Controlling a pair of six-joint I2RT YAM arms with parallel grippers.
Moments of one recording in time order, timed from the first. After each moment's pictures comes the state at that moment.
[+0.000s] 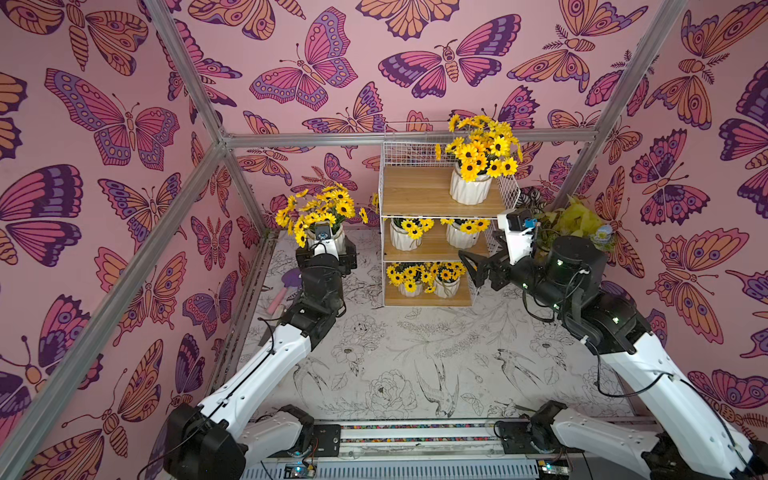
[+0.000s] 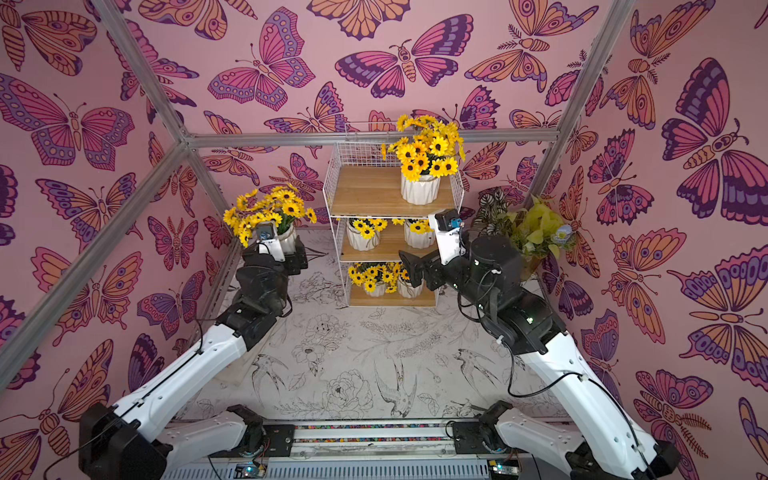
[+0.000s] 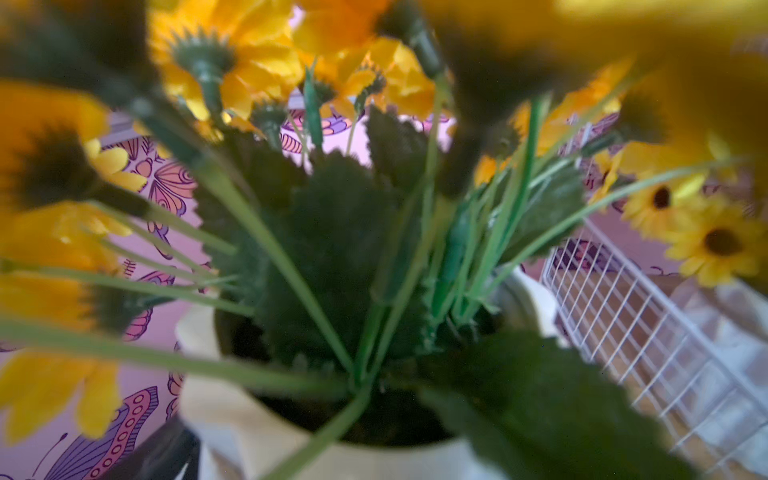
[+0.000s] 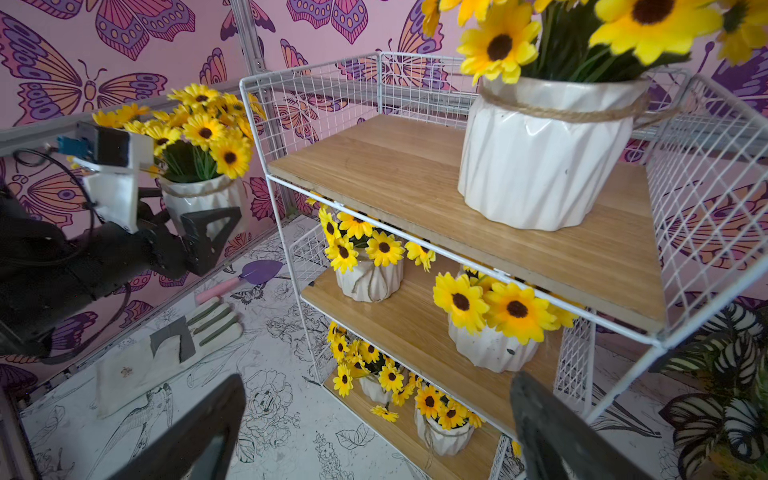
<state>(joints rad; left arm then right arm) -0.45 1.16 0.90 0.19 -0.62 0.01 0.61 1.03 1.36 -0.52 0.00 0.05</state>
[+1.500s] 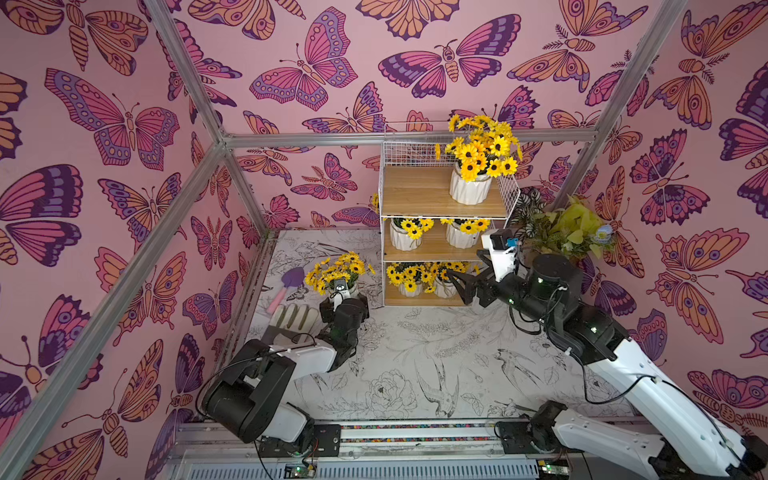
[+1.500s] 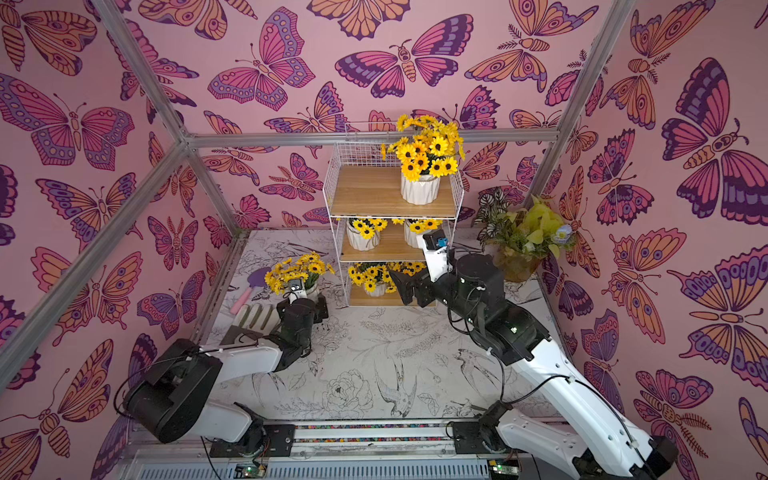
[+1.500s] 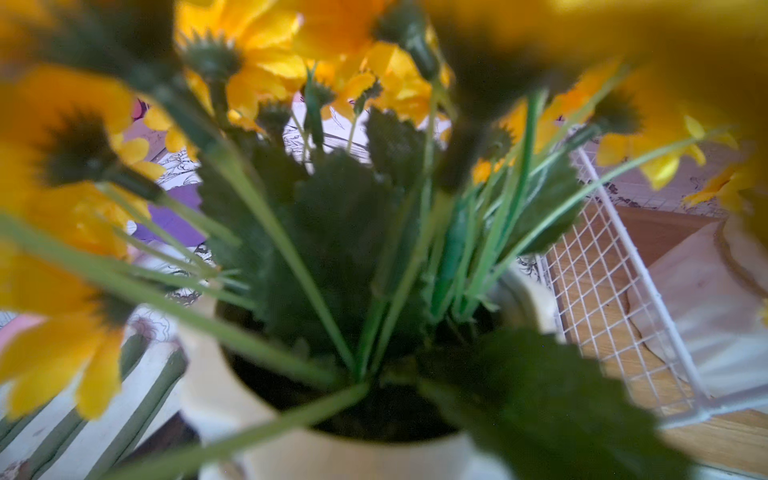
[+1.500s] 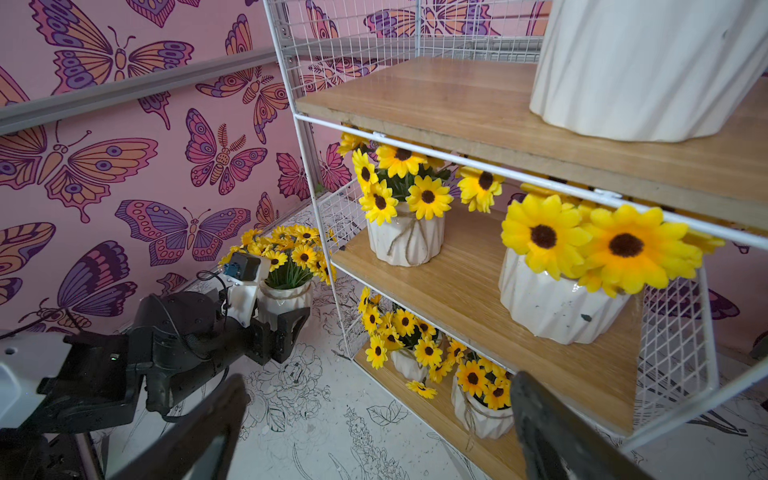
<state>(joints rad) -0.52 1.47 0.46 0.54 -0.63 -0.30 0.67 0.99 1.18 -0.41 -0.02 0.10</state>
